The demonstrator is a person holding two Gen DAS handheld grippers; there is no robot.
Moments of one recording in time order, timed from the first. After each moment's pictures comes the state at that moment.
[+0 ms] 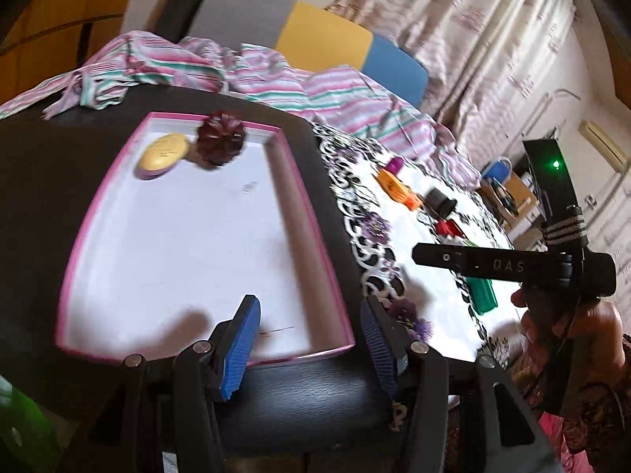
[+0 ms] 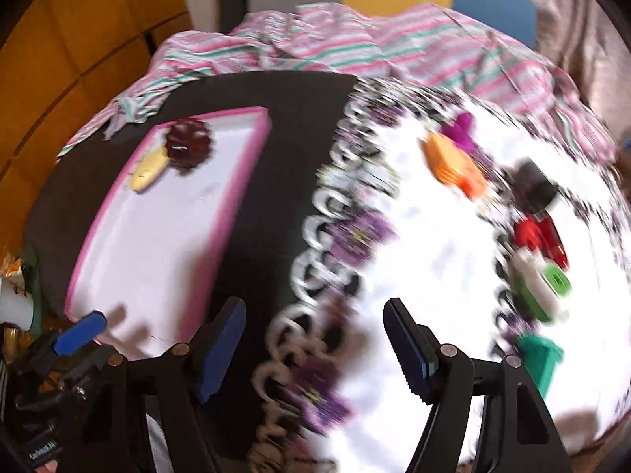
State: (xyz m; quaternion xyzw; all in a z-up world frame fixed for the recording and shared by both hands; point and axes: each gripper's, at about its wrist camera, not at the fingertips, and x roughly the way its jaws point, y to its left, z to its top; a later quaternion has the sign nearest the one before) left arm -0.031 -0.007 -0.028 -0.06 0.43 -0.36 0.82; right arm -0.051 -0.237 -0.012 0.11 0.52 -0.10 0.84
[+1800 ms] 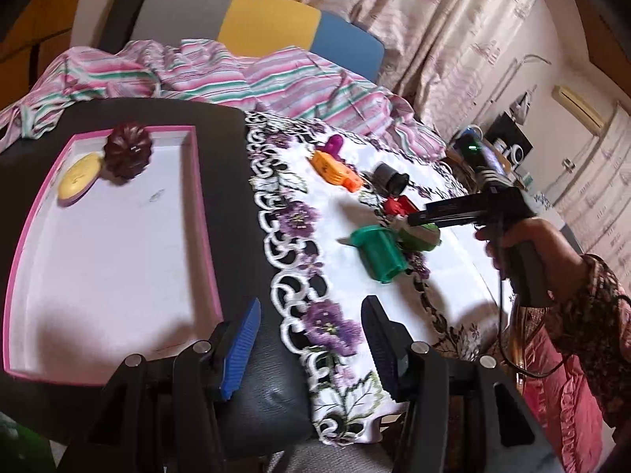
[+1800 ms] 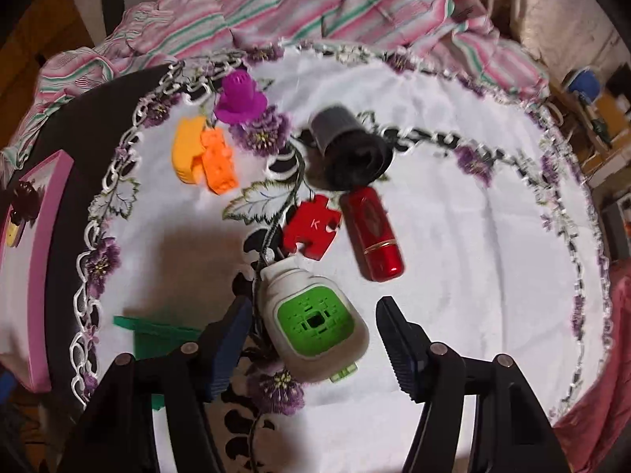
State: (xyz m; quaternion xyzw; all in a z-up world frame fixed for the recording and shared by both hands) left arm -0.054 -0.080 -0.004 -0.02 0.44 -0.42 0.80; right arm -0.052 -0.419 -0.026 0.12 0.59 -0.19 0.78
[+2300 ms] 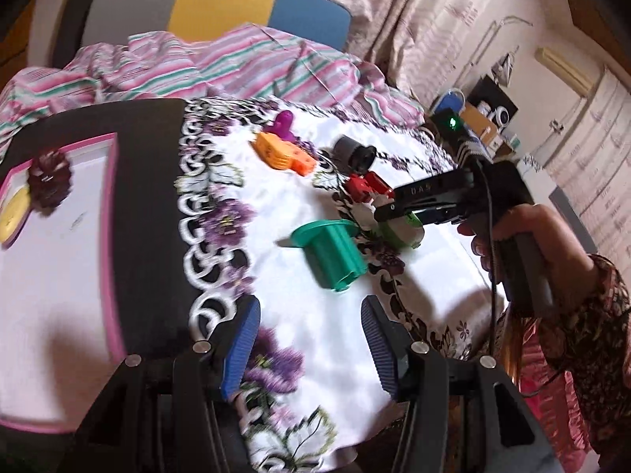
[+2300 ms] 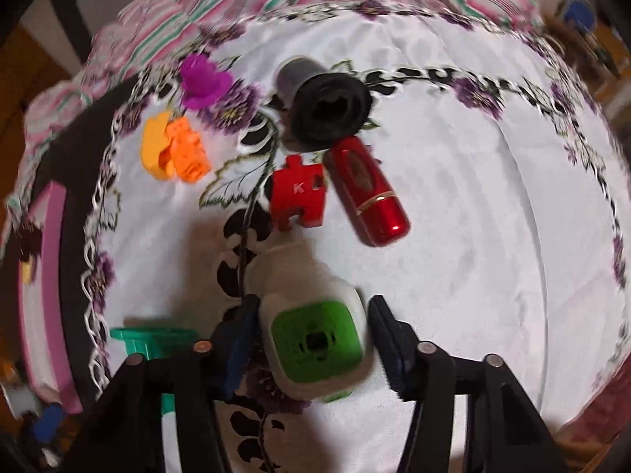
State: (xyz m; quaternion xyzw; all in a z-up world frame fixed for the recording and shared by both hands) left arm -0.062 -0.166 -0.007 0.03 0.46 -0.45 0.77; right arm -0.076 -0.459 -0.037 0.24 0.58 -0.19 0.75
